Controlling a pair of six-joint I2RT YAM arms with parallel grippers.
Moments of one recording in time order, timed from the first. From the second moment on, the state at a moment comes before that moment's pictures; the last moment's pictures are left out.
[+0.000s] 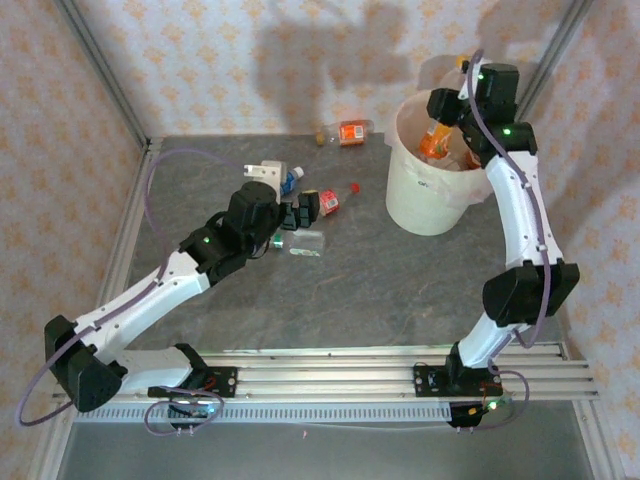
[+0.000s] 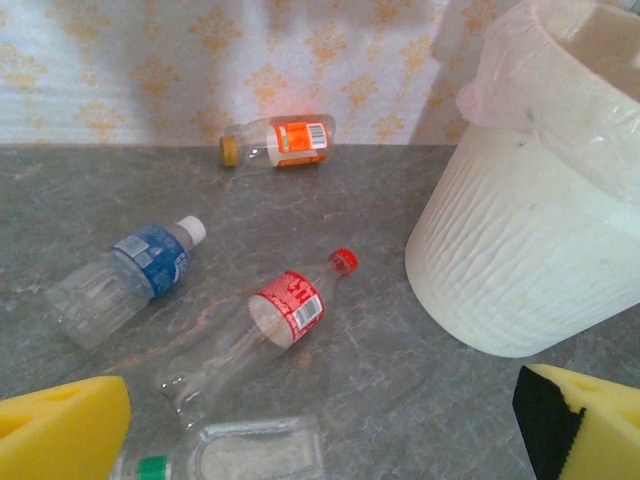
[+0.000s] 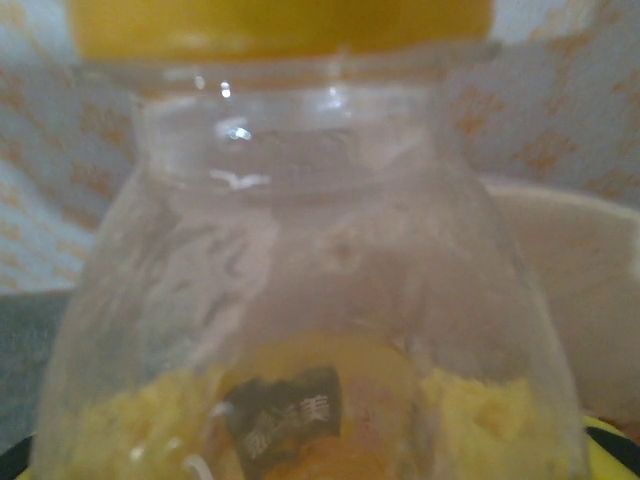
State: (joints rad) left arm -0.68 1.20 1.11 -0.33 -0.34 -0.41; right arm 0.05 1.70 1.92 -0.68 -0.16 0.20
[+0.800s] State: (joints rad) left arm -0.68 1.18 1.06 -0.37 -0.39 -0.43; right arm 0.04 1.71 1.90 -0.86 -0.32 0.04
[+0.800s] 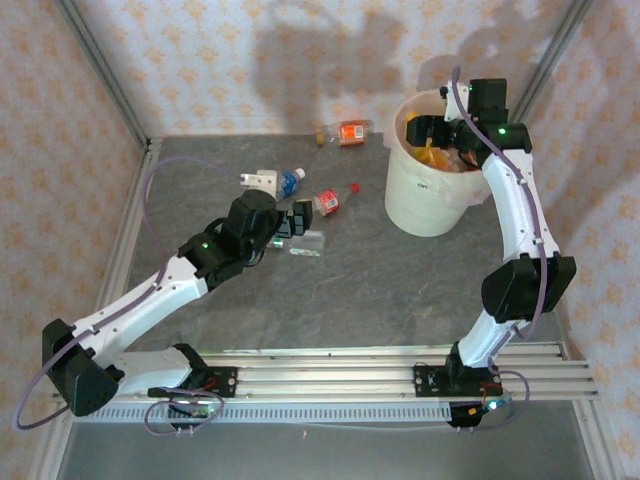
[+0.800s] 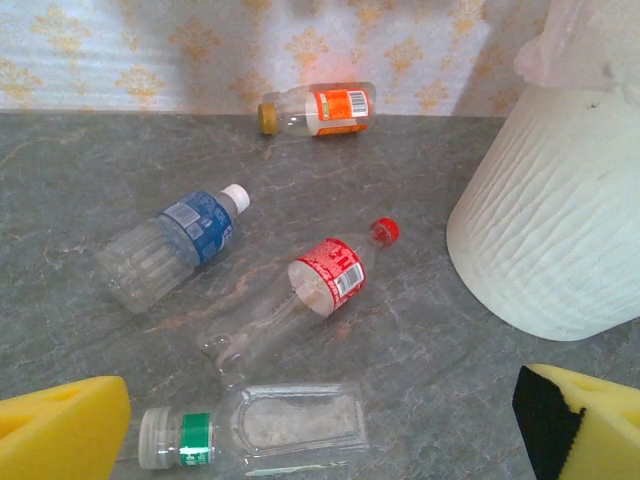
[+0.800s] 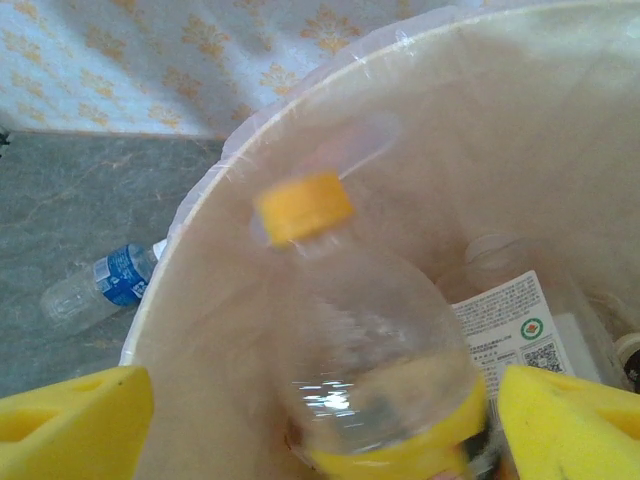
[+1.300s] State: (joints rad) left arm -0.68 1.22 1.06 -0.37 -0.39 -0.43; right arm 0.04 1.58 1.85 -0.75 -0.26 0.13
